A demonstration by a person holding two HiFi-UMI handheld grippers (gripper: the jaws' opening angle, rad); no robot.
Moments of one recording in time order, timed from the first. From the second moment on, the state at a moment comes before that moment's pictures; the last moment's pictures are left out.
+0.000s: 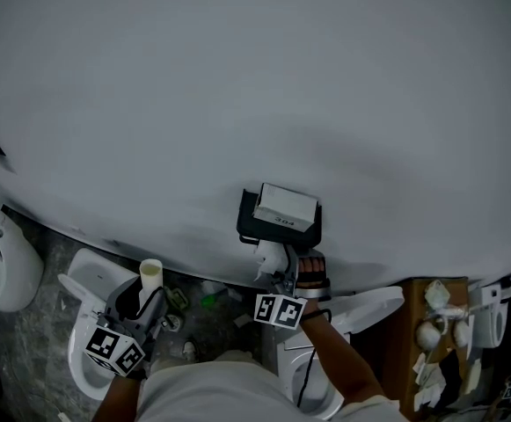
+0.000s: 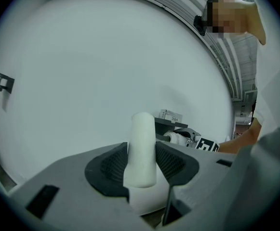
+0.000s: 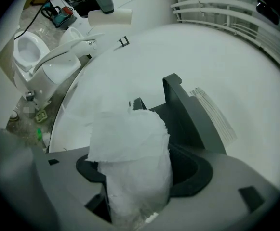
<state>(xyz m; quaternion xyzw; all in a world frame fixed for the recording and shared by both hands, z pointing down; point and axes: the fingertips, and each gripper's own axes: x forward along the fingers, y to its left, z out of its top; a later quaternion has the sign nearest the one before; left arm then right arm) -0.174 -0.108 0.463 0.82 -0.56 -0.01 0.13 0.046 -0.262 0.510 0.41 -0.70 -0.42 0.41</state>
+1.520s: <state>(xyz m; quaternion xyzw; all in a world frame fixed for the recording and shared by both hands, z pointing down) -0.206 -0.109 0.467 0.83 -0.54 -0.03 0.14 0.003 -0.244 0.505 0.40 -0.73 -0.39 0.40</state>
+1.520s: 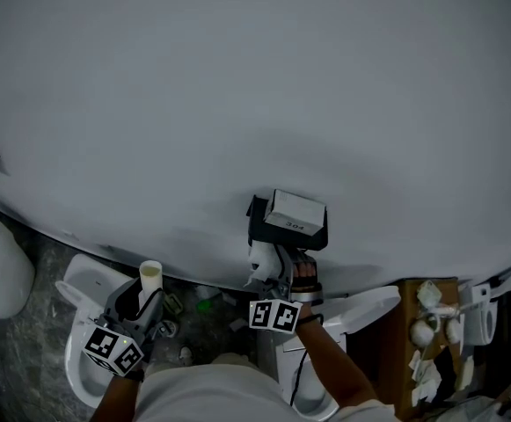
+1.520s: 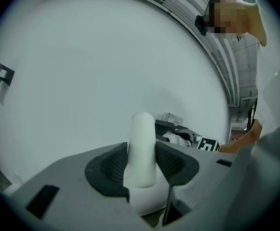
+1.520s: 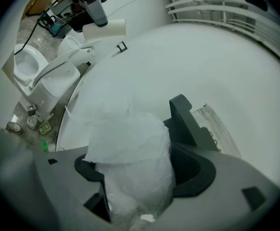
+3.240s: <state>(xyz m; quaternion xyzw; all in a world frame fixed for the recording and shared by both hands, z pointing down) -0.145 -0.135 0.459 0.88 -0.46 -0.01 0.12 0.047 -0.190 0.487 0.43 -0.80 -0.23 0.36</state>
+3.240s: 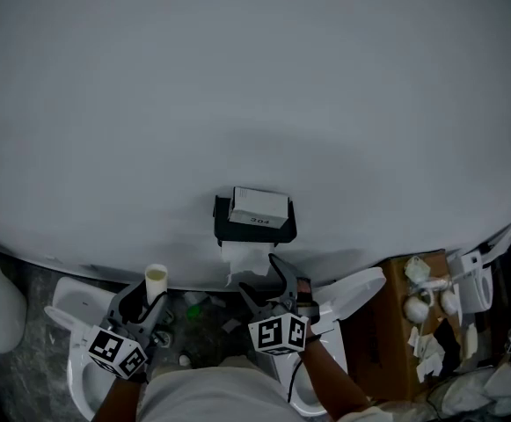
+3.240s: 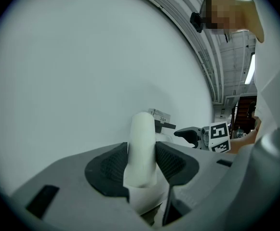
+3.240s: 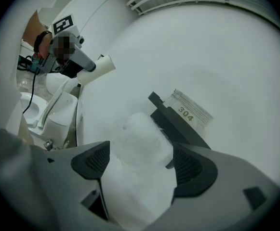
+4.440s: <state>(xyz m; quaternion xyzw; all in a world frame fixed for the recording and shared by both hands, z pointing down) -0.123 -0.149 0.433 0.87 -0.49 -0.02 0.09 0.153 -0.209 0.447 0.55 -0.83 0.07 0.09</state>
